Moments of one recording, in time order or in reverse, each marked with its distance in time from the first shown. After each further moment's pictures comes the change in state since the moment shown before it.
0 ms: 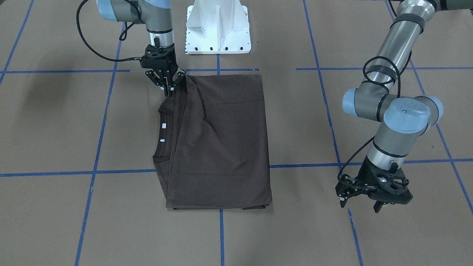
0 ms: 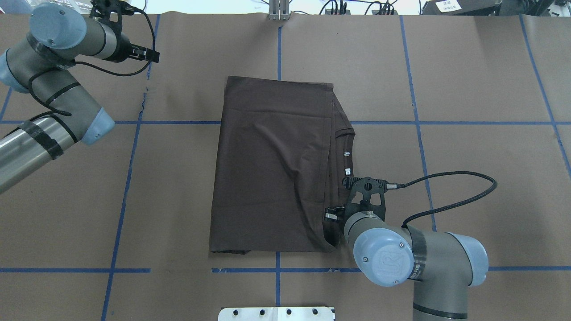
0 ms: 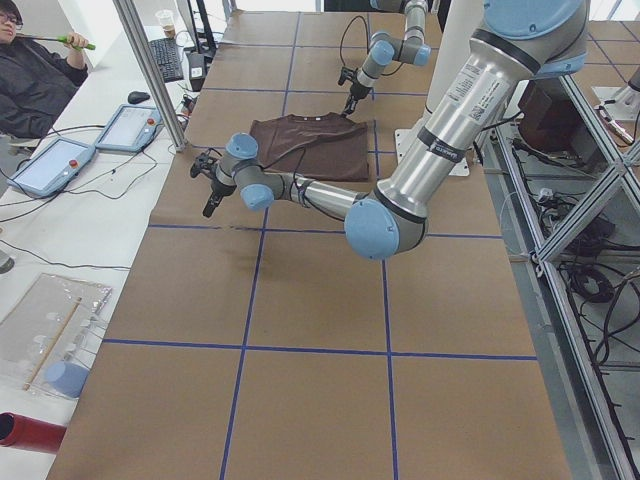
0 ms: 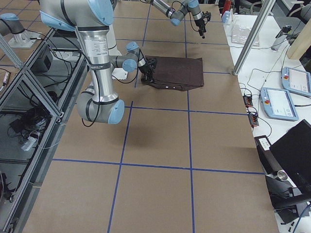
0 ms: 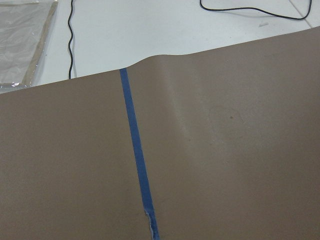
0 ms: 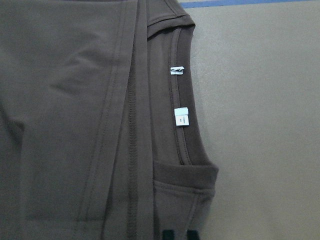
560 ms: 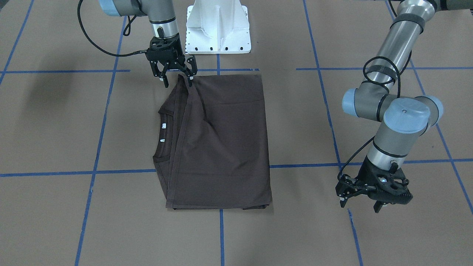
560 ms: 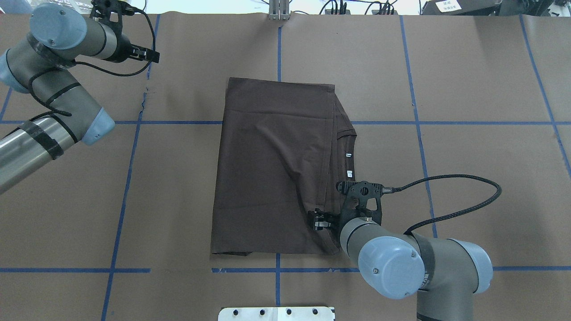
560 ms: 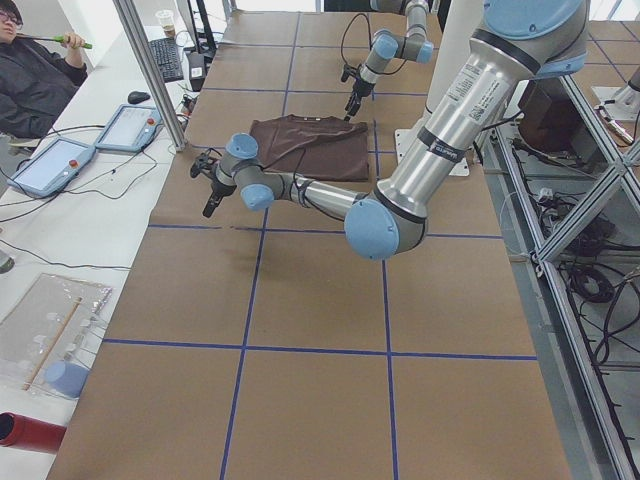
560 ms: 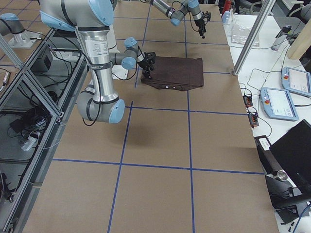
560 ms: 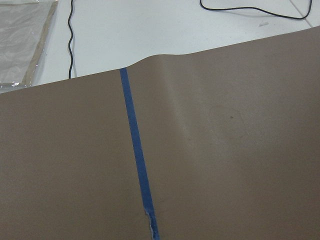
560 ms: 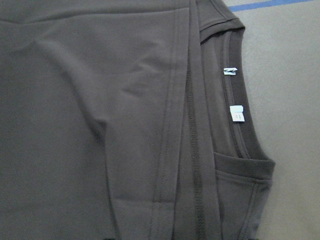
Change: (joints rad) left arm 0.000 0.000 0.000 0.000 0.000 0.000; right arm -0.014 0.005 0.035 0.138 0.010 -0.010
